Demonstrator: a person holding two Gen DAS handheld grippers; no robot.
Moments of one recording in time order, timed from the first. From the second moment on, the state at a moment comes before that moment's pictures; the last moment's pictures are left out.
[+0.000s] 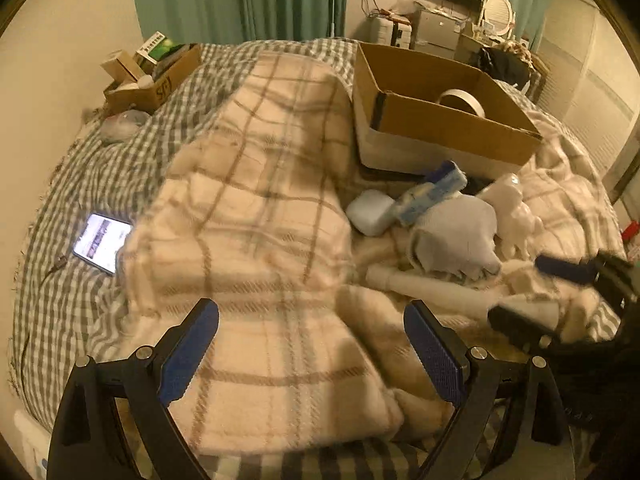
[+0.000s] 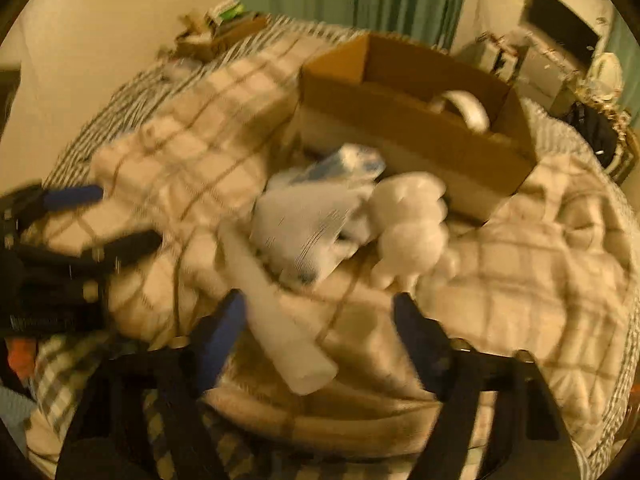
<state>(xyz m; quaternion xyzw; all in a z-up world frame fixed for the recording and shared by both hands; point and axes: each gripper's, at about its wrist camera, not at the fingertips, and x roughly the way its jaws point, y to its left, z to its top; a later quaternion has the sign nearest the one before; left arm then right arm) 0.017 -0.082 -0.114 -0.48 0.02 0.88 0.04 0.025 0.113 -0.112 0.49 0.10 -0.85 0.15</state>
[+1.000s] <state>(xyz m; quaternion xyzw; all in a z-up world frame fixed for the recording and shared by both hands) 0.026 -0.073 -0.110 -0.46 0.05 0.88 0.02 0.048 0.115 -0.085 0.48 0.10 -0.84 0.23</state>
